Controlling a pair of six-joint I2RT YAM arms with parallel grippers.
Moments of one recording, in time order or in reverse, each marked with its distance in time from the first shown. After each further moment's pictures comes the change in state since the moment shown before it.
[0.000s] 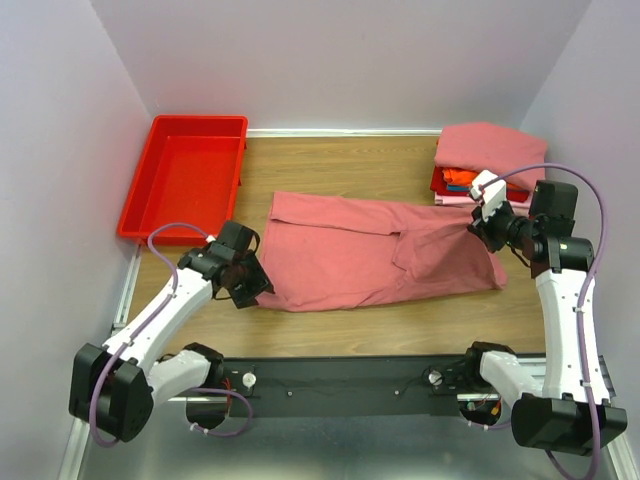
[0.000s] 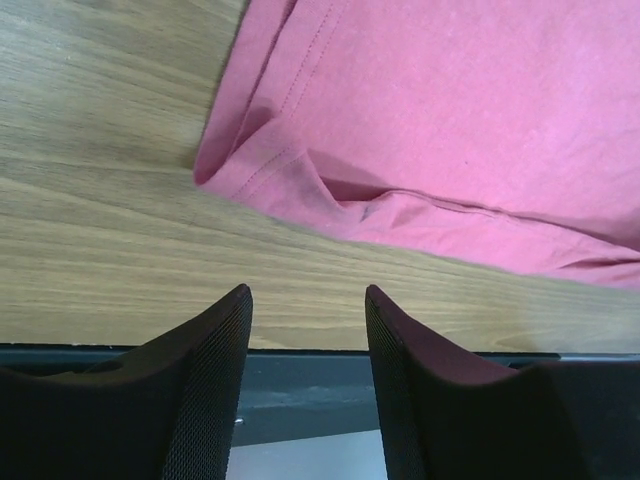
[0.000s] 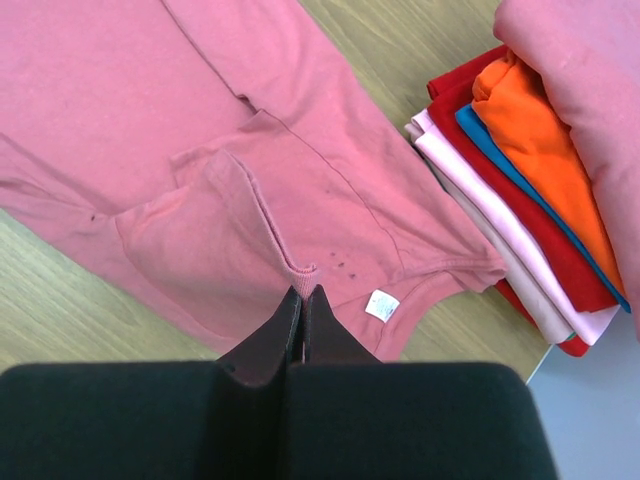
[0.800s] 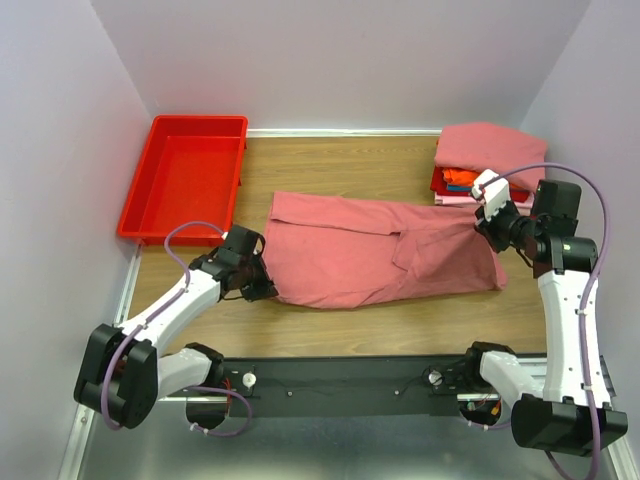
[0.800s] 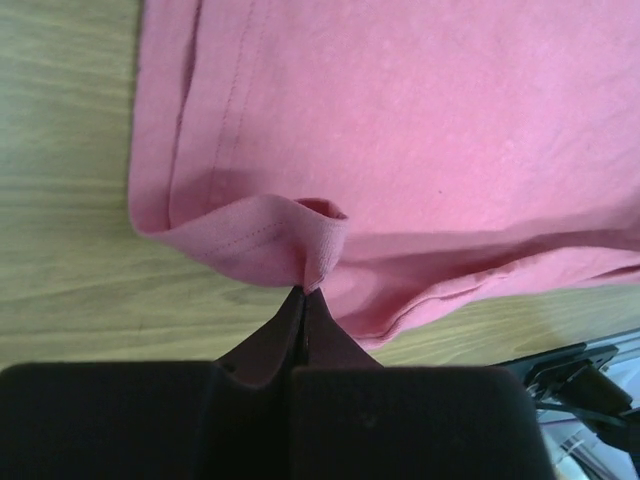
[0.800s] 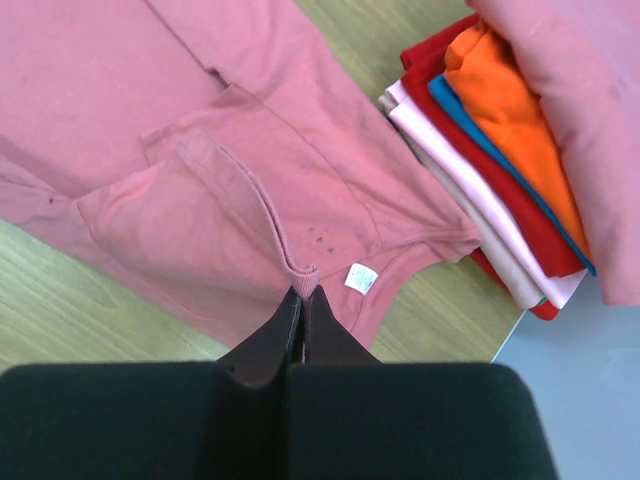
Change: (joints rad) left arm -0.005 0.084 -0.131 0.322 0.082 0.112; right arm 0.000 -0.004 0.023 -0.038 0.082 -0.022
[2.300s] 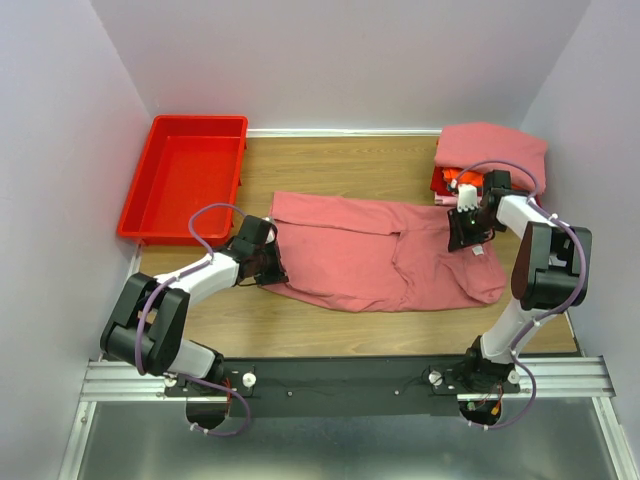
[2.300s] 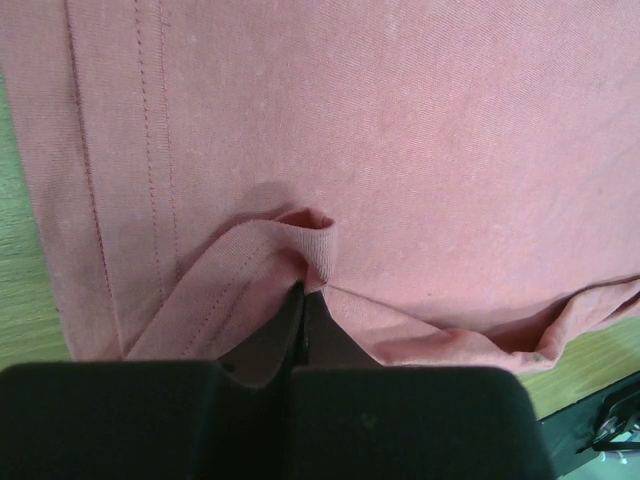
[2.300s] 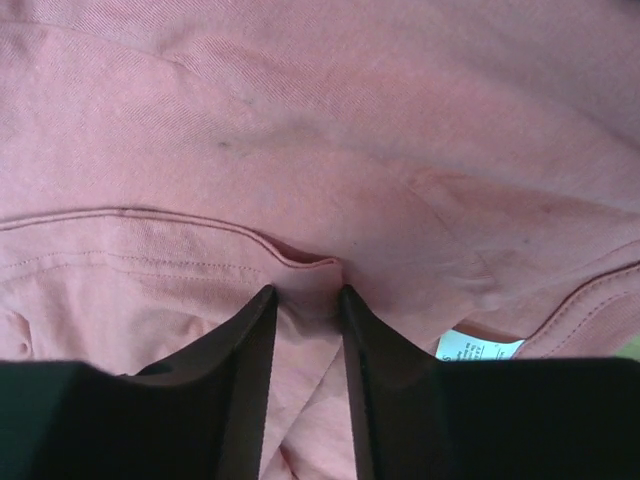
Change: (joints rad) left arm 0.000 0.284 0.040 0.309 0.029 0.211; right arm 0.011 0.819 0.016 0.256 0.156 0.383
